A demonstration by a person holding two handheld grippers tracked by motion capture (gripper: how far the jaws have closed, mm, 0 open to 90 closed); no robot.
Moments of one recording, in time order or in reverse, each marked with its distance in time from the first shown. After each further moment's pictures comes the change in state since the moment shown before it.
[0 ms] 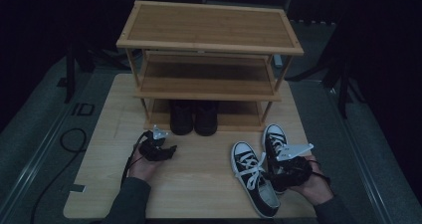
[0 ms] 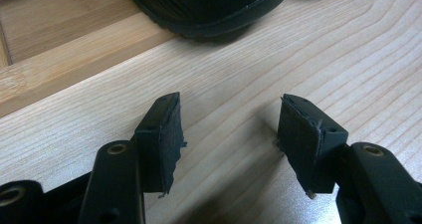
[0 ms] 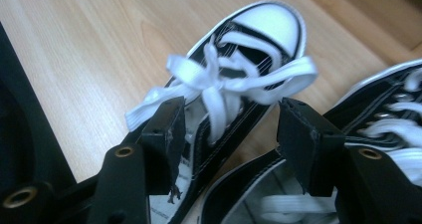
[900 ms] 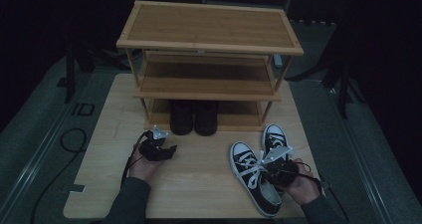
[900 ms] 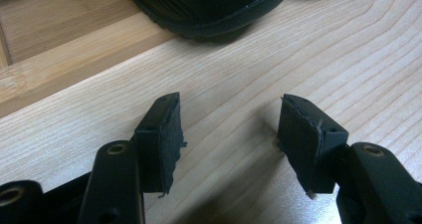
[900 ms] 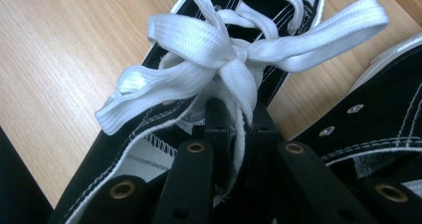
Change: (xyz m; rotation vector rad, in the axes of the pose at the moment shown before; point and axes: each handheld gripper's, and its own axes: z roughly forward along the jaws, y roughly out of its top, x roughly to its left) left arm 0.000 0.000 0.000 0.000 0.000 -0.001; right arm 0.009 0.003 0.035 0.156 -0.073 0.001
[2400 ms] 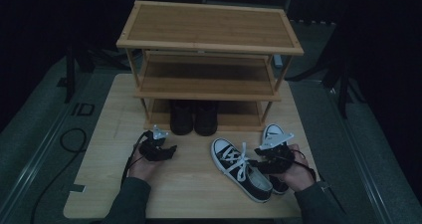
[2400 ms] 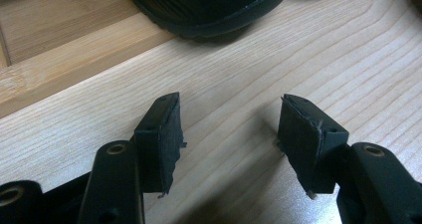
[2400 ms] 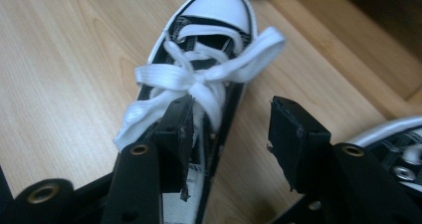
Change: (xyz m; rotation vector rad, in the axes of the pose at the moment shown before) left arm 0.000 0.000 0.000 -0.002 -0.003 0.001; right arm -0.014 0.034 -0.012 -0.170 0.016 -0.021
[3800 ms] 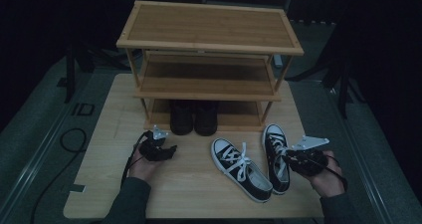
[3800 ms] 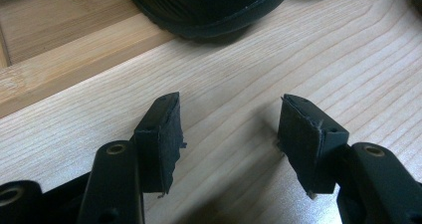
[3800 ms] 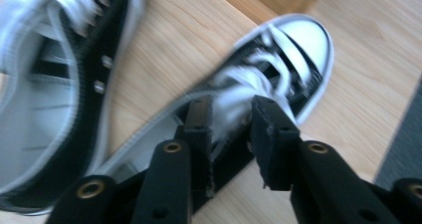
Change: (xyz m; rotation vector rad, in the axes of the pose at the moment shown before) left arm 0.000 0.000 0.000 -0.004 0.002 -0.002; right arm -0.035 -0.056 -0.044 0.050 -0.230 0.125
